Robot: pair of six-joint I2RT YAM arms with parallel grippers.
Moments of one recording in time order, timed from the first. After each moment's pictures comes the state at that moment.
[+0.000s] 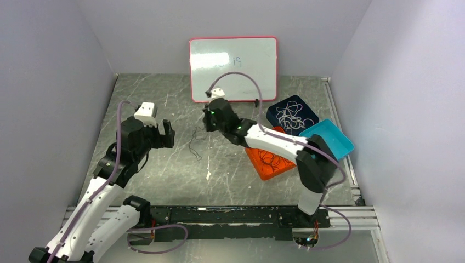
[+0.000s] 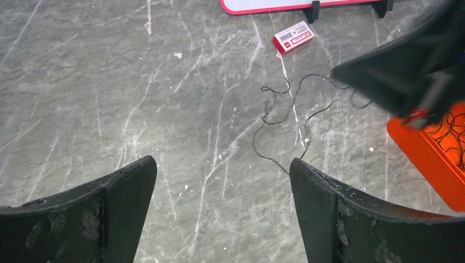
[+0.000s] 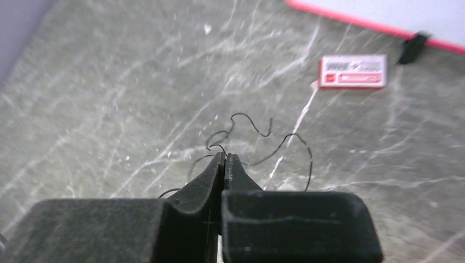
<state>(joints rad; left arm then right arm) -0.37 0.71 0.78 -0.47 -0.15 -0.20 0.90 1.82 1.33 -0.03 0.21 0.38</state>
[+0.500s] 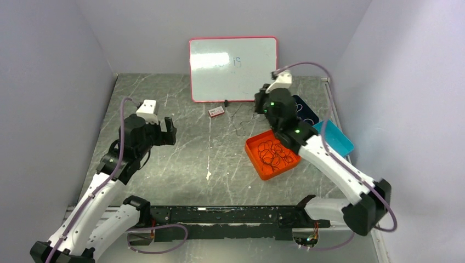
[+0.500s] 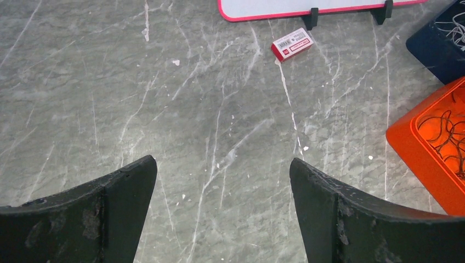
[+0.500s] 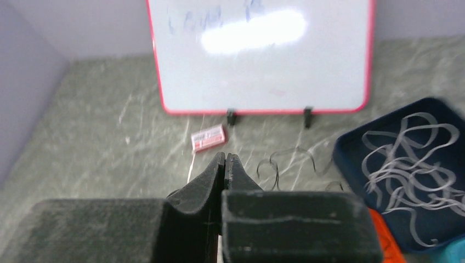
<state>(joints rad) -0.37 0.75 0.78 -0.42 -0.15 -0.20 0.67 1.26 1.10 -0.10 0.40 0.34</state>
